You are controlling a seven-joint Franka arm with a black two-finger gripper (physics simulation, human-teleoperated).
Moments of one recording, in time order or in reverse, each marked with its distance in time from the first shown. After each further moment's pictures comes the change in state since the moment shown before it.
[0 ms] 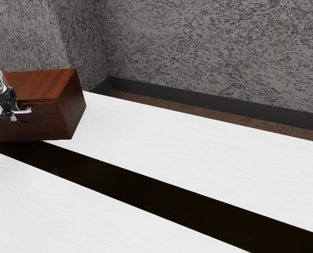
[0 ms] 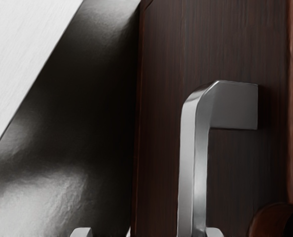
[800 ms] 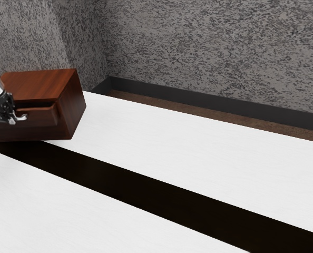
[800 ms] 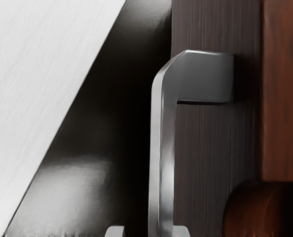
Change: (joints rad) arm -0.002 -0.080 0.000 -0.084 0.005 -0.069 0.035
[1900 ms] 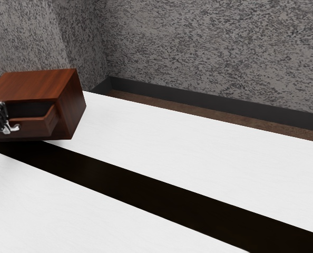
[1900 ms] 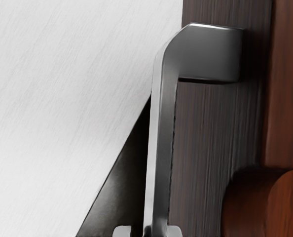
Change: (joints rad) arm -0.002 -0.162 0.008 -0.193 0.002 -0.029 0.004
